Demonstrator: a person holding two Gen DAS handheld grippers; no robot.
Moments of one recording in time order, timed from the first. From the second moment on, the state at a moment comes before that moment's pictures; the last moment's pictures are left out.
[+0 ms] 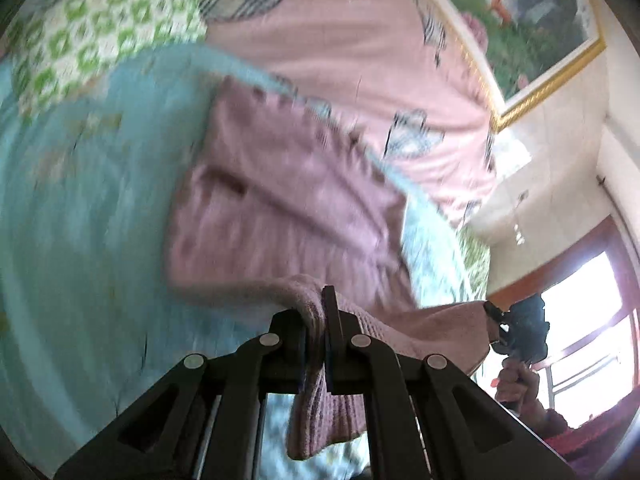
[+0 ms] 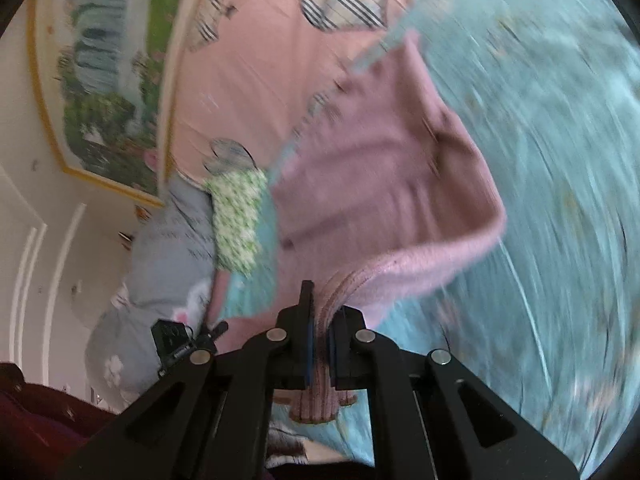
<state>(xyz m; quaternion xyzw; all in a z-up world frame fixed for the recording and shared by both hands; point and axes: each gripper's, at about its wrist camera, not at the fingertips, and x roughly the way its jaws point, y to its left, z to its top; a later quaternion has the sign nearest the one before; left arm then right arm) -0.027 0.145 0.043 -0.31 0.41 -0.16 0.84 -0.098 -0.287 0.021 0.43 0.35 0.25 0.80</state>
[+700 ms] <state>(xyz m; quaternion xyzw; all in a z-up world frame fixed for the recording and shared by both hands) 0.257 0.172 -0.015 -0.33 0.39 -0.05 0.86 0.209 -0.318 0.009 0.43 0.34 0.19 0.81</state>
